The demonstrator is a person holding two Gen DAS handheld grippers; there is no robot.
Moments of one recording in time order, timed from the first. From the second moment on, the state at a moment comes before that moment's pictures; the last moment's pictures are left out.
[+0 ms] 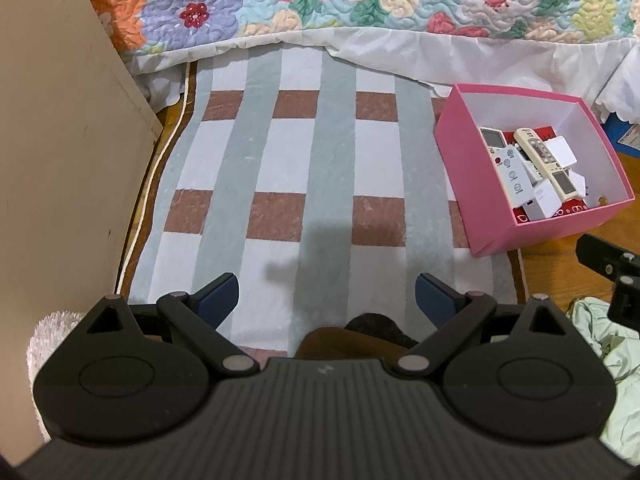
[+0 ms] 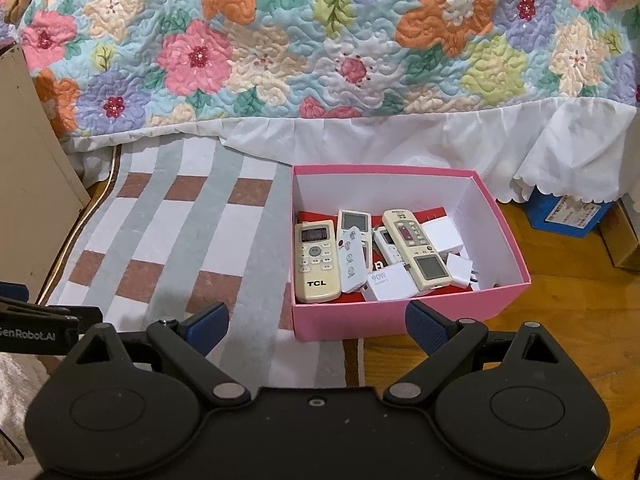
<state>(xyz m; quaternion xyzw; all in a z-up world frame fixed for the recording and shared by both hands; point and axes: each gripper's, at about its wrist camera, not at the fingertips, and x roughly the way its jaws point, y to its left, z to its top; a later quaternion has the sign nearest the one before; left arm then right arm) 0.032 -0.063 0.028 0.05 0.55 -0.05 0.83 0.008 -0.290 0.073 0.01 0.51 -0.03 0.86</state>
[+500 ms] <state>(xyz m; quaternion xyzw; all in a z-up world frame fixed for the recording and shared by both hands) 0.035 -0.057 0.025 0.05 0.55 -0.03 0.83 0.009 -0.291 0.075 -0.01 0.51 -0.03 0.86</state>
